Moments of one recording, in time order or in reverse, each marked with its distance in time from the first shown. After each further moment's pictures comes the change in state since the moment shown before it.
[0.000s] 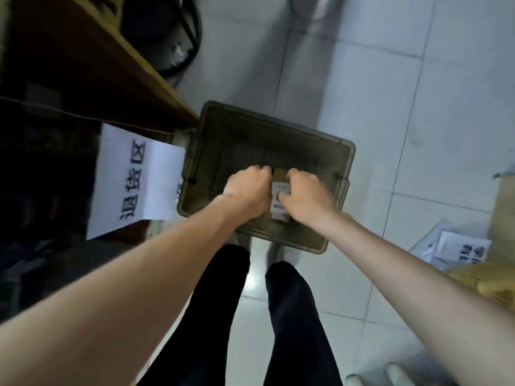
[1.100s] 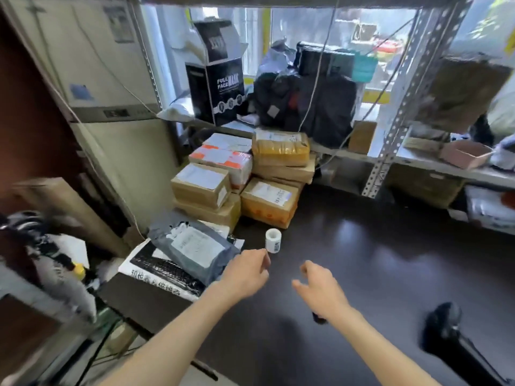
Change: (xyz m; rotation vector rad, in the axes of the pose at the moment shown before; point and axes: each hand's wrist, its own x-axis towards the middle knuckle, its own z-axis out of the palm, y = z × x) left_hand -0.841 -0.216 0.138 -0.907 1.045 -1.392; right_hand -0.596 -0.494 0.243 -0.719 -0.432 -1.469
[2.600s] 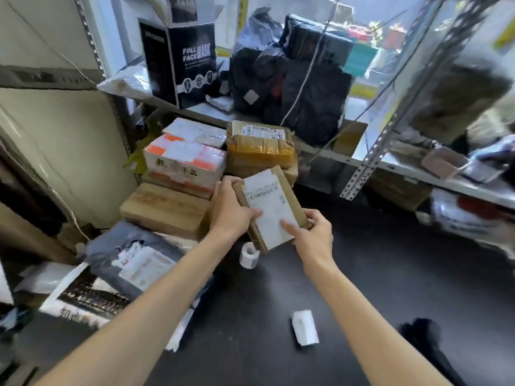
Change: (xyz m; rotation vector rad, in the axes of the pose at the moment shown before) left_hand 0.136 0.012 -0.077 -0.740 0.404 -0.054; right_hand 0.123 -0.045 -0.051 0.890 0.387 0.152
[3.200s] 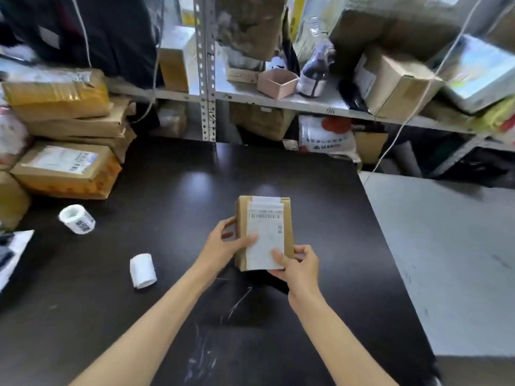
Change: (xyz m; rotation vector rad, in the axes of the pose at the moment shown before) left_hand -0.223 0.019 0.313 -0.228 -0.596 -0.327; right_hand -0.086 0.159 -0.343 0.354 0.324 0.405
